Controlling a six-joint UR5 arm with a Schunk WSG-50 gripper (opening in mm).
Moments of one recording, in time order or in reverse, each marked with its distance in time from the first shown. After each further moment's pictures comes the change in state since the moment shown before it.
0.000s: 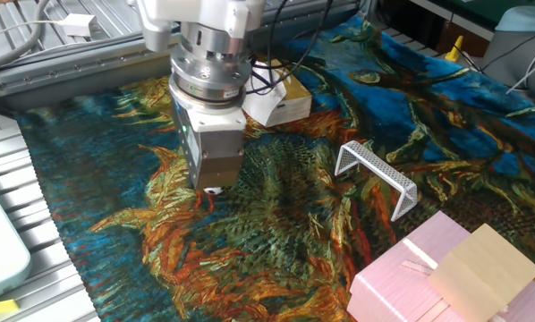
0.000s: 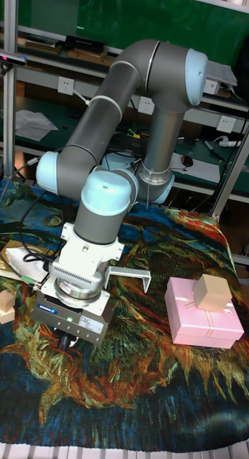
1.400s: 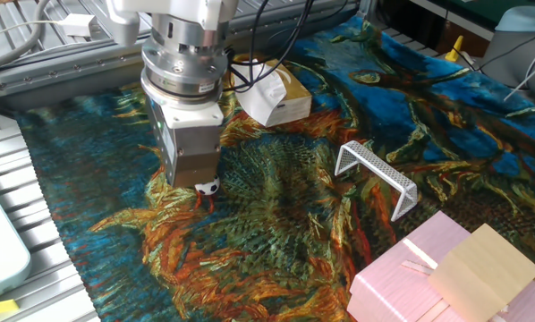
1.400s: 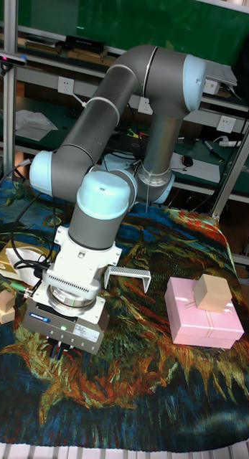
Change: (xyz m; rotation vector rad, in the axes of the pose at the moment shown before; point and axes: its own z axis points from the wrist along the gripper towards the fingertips) arm -0.037 -0.009 -0.007 0.022 -0.001 -0.064
